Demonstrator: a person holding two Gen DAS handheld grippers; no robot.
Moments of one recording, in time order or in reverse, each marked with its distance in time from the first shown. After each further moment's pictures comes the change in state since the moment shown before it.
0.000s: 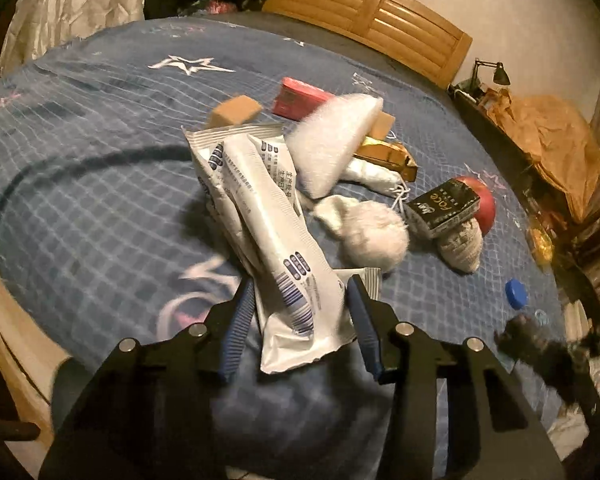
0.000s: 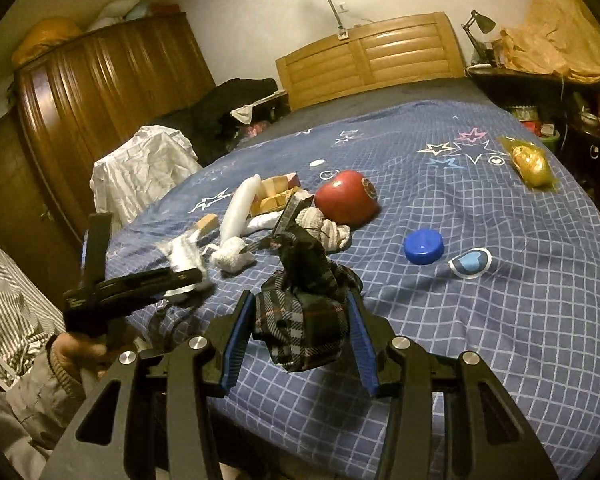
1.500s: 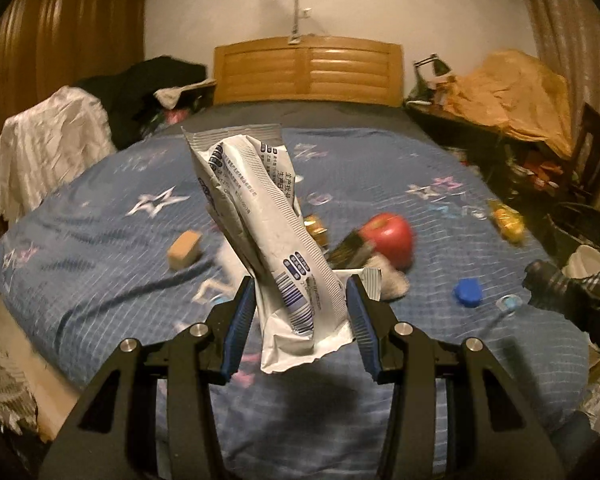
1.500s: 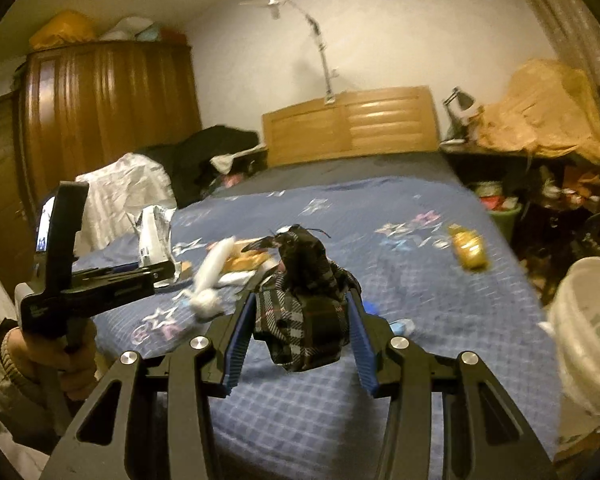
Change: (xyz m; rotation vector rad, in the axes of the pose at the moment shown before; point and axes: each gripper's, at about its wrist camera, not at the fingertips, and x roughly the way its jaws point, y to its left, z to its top) left arm -0.073 -0.129 -0.002 0.355 -0.262 0.087; right arm -0.089 0.002 0.015 -0.116 -0.252 -0.190
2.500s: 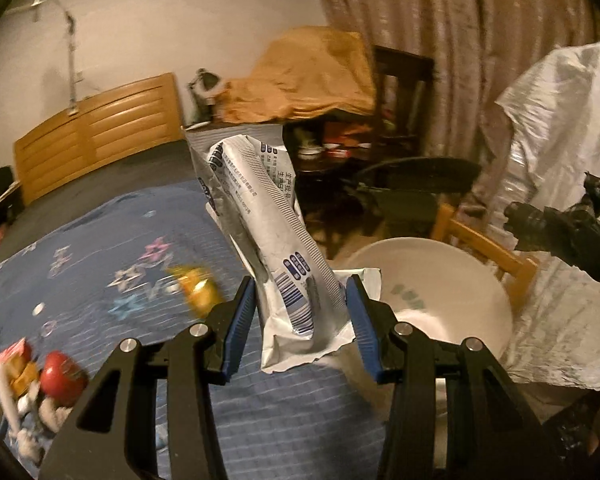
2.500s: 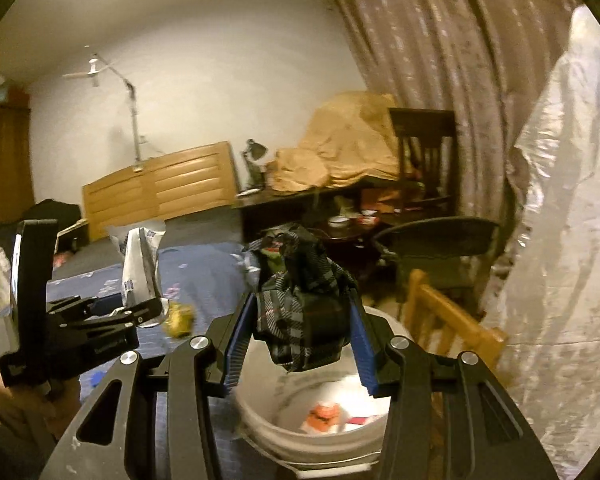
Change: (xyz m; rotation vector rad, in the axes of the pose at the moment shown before) left arm 0.004 -0.360 0.030 0.425 -0.065 -0.546; right arm -0.191 -0.270 0.022 0.210 -0.165 -0.626
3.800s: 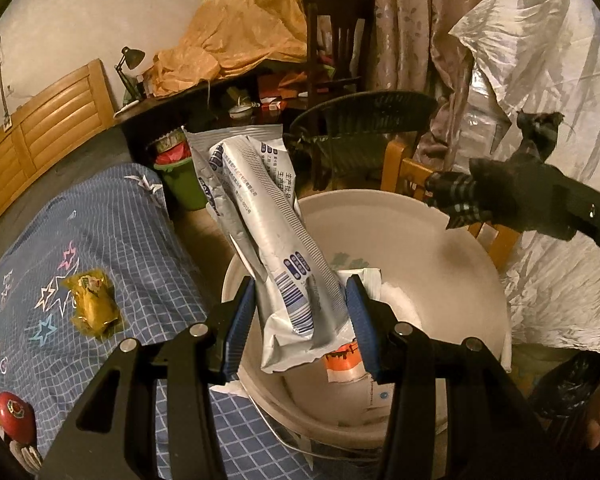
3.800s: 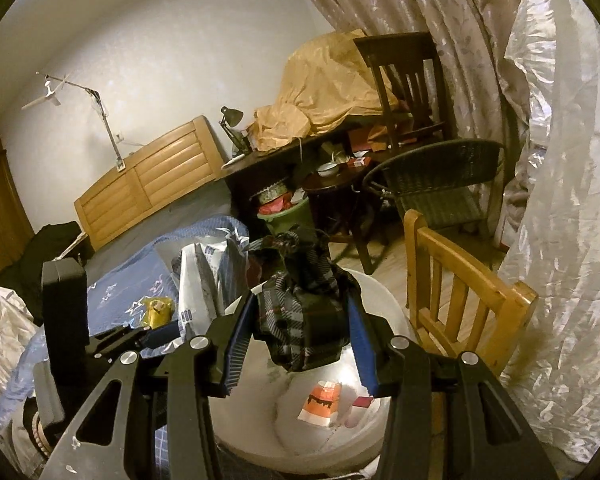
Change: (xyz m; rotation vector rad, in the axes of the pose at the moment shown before) left arm 0.088 -0.075 -0.008 0.140 0.164 -0.118; right arm 0.107 -0.057 -0.008 0.184 0.172 0.067
